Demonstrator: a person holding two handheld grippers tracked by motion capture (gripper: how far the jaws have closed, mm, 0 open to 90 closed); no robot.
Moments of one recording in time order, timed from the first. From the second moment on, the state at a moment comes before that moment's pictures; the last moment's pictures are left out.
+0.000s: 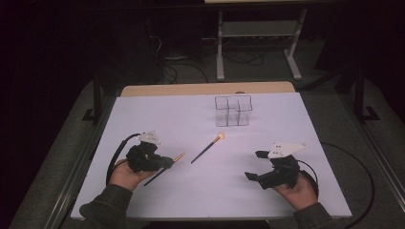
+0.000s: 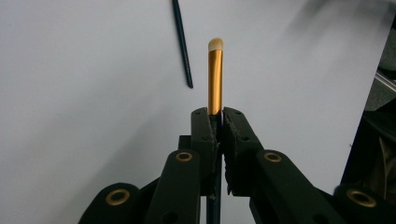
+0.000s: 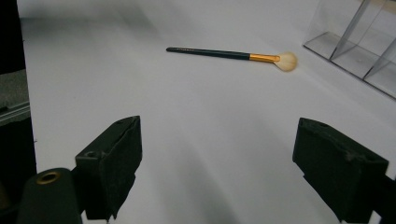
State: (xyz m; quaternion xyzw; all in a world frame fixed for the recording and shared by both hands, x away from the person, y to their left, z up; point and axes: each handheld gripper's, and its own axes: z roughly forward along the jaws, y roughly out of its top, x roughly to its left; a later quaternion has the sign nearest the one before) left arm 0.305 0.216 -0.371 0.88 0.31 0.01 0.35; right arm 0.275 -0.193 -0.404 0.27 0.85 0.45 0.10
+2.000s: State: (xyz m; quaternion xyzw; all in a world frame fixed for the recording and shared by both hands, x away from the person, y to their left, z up) left arm 0.300 0.183 -0.349 0.89 0.25 -0.01 0.39; right arm 0.307 -0.128 -0.383 0.20 0.86 0.46 0.02
